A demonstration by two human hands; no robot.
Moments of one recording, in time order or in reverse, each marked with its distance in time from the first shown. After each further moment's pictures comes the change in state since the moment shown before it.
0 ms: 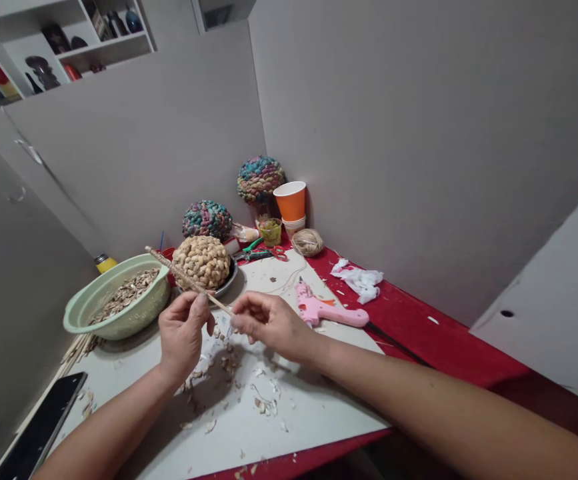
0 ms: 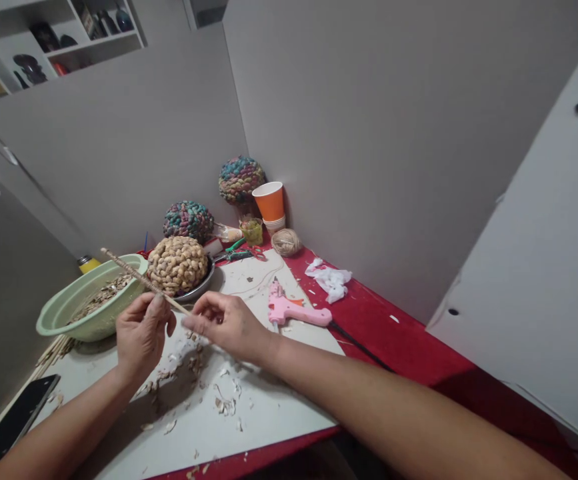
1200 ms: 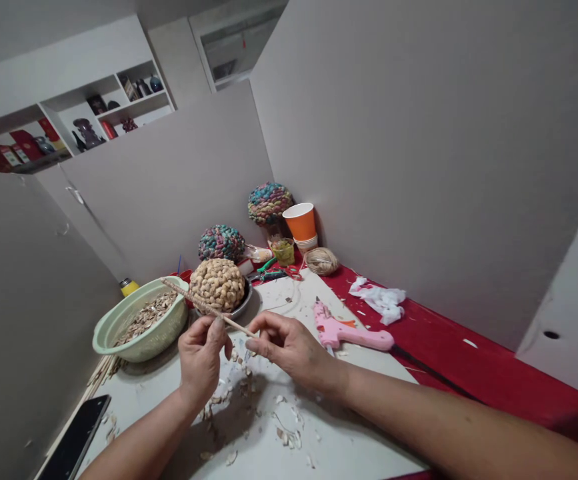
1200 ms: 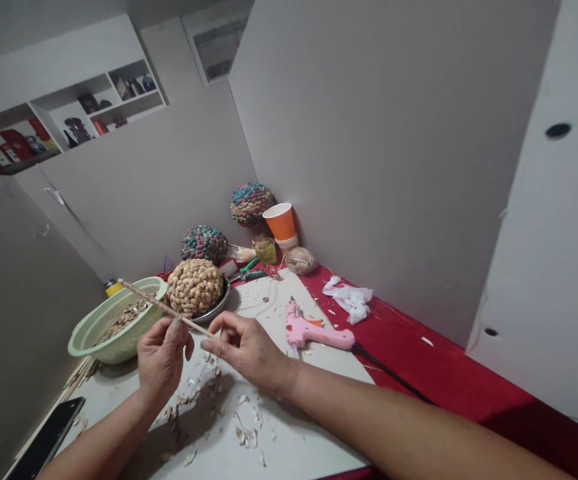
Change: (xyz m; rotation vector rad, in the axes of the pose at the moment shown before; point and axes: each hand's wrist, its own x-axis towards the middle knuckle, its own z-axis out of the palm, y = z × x) left_hand -0.004 -0.001 -0.004 0.028 -0.021 0.020; right_hand -0.004 -0.003 0.005 -0.032 0.026 -0.119
